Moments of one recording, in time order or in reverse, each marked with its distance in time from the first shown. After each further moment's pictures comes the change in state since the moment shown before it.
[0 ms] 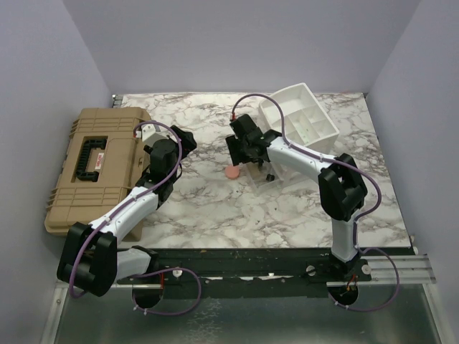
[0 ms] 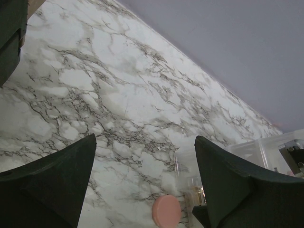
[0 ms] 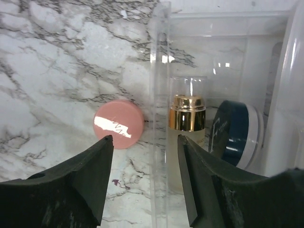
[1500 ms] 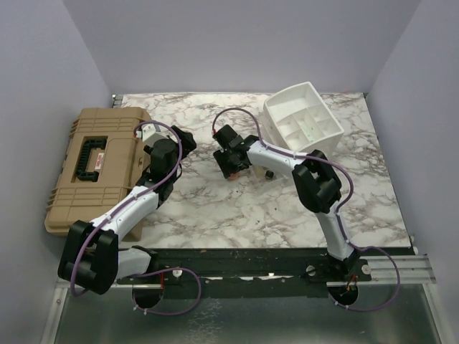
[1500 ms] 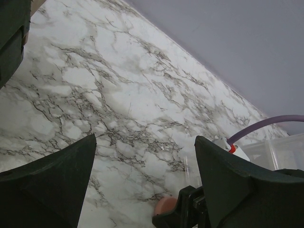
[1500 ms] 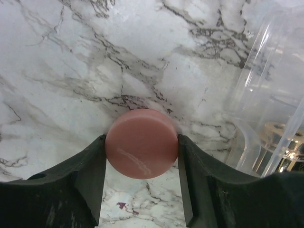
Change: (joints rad) left arm 0.007 0.015 0.000 0.001 0.003 0.000; right arm 0.056 0.229 0.164 -0.087 -0.062 -0.117
